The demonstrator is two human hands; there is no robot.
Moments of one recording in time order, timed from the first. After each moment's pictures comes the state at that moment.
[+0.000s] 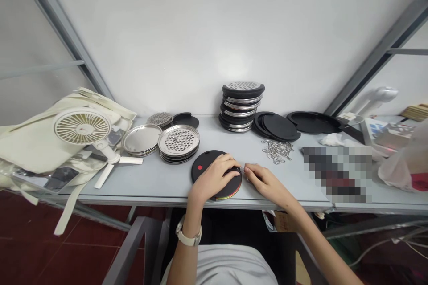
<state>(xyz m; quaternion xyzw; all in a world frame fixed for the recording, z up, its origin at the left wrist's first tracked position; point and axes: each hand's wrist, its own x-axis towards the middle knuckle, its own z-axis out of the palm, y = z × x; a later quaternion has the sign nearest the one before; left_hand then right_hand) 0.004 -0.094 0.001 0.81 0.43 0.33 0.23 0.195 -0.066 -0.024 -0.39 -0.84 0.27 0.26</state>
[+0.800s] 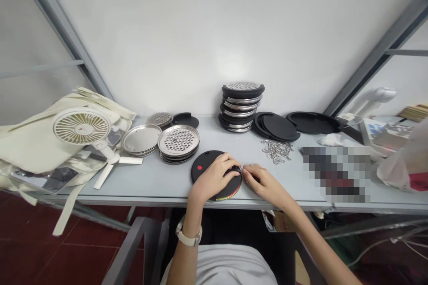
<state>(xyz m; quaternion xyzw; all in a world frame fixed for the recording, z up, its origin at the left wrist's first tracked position) 0.004 -0.094 -0.002 0.80 0.43 0.34 0.24 0.192 -0.066 -0.028 -0.38 -0.86 0.23 0.25</state>
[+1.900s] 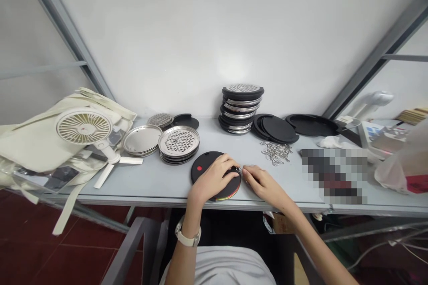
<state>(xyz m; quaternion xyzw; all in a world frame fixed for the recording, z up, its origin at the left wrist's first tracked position) 0.003 -0.095 -0.002 0.80 0.43 0.34 0.24 0.192 -0.067 -0.027 -0.39 -0.86 0.22 0.25</state>
